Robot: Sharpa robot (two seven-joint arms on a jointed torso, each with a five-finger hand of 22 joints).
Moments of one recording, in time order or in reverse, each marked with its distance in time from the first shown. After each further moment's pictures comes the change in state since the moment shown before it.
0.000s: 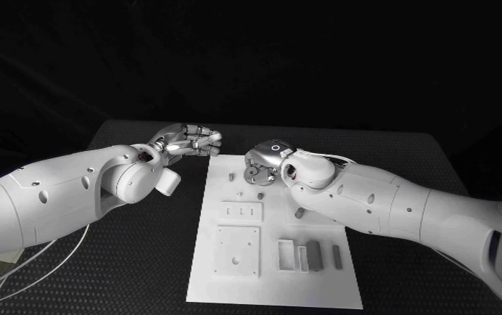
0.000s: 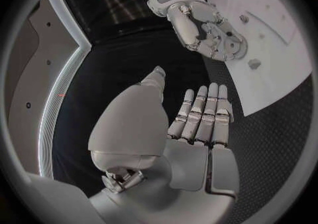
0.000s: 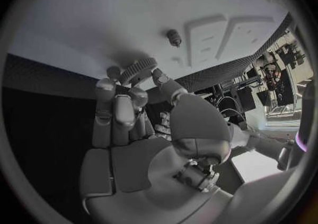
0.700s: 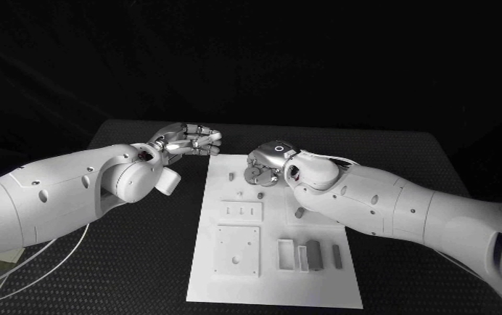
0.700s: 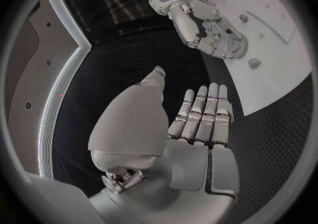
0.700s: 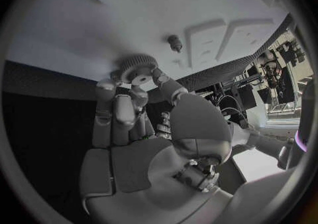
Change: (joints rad) left arm 0.000 -0.002 0.000 0.000 0.000 0.001 0.000; left_hand 0.000 0.000 -0.005 -0.001 0.000 0.000 0.000 0.000 0.001 0.000 0.000 0.000 0.000 0.000 0.000 0.000 0.000 0.000 0.000 0.000 0.000 0.001; right arm -0.007 -0.014 -0.004 0.004 0.020 -0.020 0.004; right_hand -0.001 -0.030 0.006 0.006 0.000 0.003 -0.003 -0.035 -0.007 -0.007 0.007 -0.008 0.000 -0.006 0.007 -0.004 -0.011 0.007 0.002 0.002 0.000 0.000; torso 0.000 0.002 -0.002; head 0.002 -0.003
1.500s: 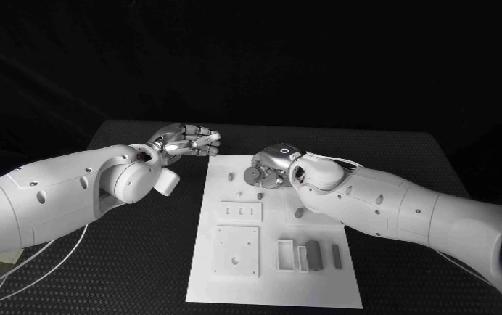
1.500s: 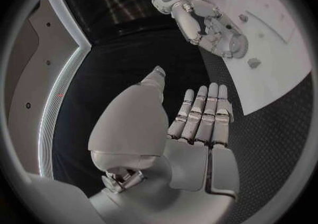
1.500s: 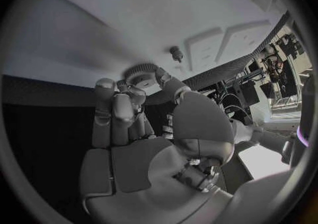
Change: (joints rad) left arm 0.000 -0.004 0.000 0.001 0.000 0.001 0.000; left_hand 0.000 0.000 0.000 0.000 0.000 0.000 0.000 0.000 0.000 0.000 0.000 0.000 0.000 0.000 0.000 0.000 0.001 0.000 0.000 0.000 0.000 0.001; right arm -0.007 -0.026 -0.003 0.001 0.052 0.009 0.008; right_hand -0.016 -0.074 0.019 0.069 0.000 -0.107 0.083 -0.096 -0.048 -0.029 0.054 -0.005 0.003 -0.028 0.049 -0.004 -0.013 -0.003 -0.007 0.007 -0.016 0.000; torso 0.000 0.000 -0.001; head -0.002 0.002
